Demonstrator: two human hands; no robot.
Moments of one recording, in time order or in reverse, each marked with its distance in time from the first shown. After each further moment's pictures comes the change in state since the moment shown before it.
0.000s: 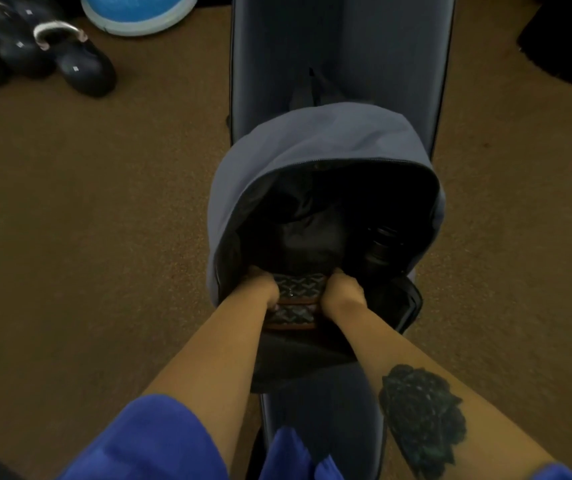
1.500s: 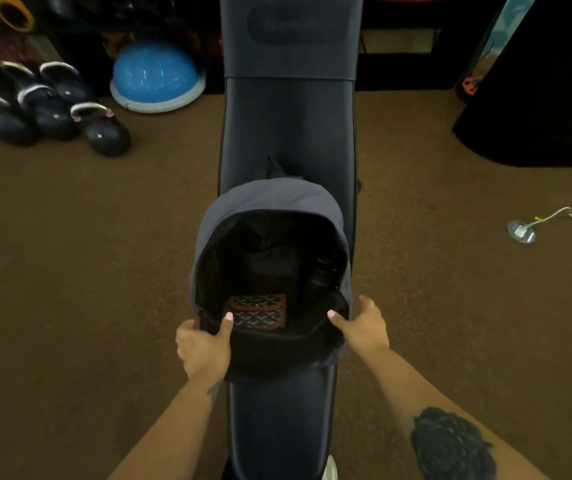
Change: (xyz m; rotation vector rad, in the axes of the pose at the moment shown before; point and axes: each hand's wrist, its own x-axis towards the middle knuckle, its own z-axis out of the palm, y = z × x) left_hand -0.143 -0.041 0.049 -1.074 0.591 -0.125; right_hand -0.108 0.109 -0.086 0.542 0.196 -0.032
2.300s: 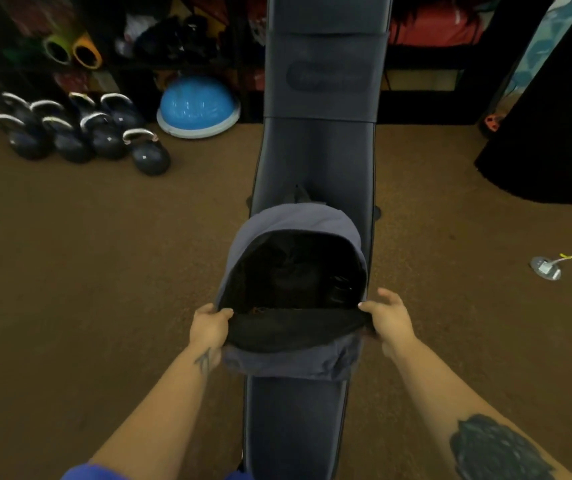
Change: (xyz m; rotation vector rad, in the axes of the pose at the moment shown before) left_hand 0.005 0.045 -0.055 -0.245 -0.206 -0.154; right_hand -0.021 -0.053 -0.041 0.545 -0.081 0.114
